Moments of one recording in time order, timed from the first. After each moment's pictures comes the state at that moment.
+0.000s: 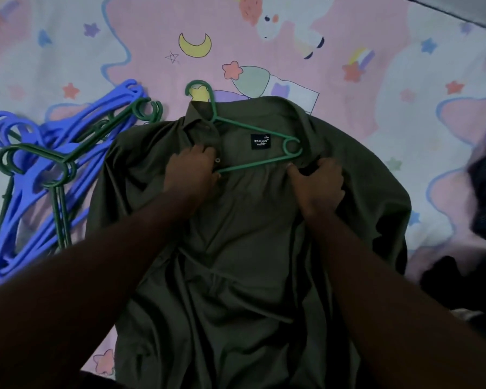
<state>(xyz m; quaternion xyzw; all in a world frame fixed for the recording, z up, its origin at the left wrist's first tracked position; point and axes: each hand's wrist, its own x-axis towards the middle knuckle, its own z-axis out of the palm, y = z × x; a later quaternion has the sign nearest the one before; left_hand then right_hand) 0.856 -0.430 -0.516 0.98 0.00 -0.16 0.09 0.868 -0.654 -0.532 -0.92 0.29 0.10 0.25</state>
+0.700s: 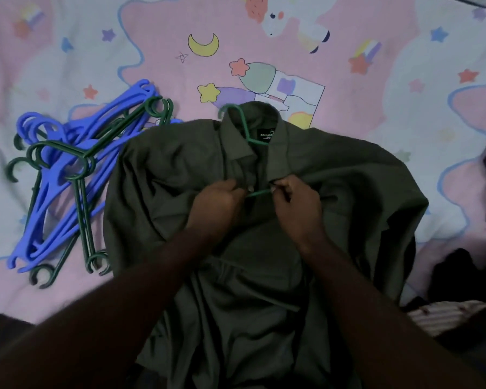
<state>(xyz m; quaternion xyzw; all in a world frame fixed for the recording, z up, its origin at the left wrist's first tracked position) 0.785 -0.459 -0.519 0.97 -0.12 -0.12 0.15 0.804 -0.634 -0.519 -0.90 0.06 0.11 0.41</state>
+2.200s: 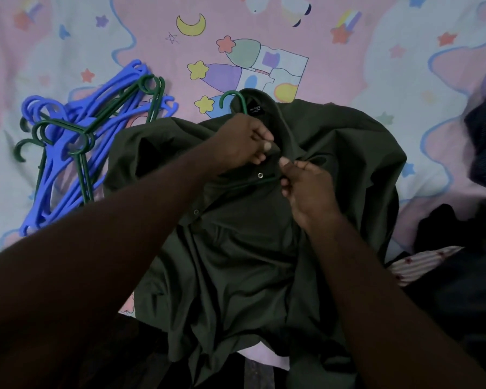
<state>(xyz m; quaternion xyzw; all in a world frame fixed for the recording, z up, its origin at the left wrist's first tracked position) 0.833 -0.509 -0.448 0.81 0.04 -0.29 0.50 0.769 -0.653 -0.467 -0.55 0.35 0.16 0.74</state>
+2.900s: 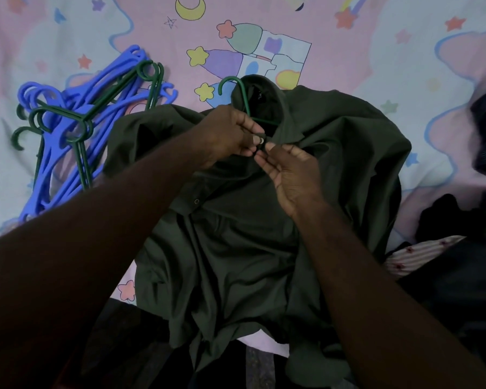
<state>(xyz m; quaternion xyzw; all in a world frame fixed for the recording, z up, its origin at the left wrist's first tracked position) 0.817 -0.492 -0.437 0.75 0.14 -0.31 0.57 0.767 -0.632 -0.466 -0.44 0.31 0.16 0.83</state>
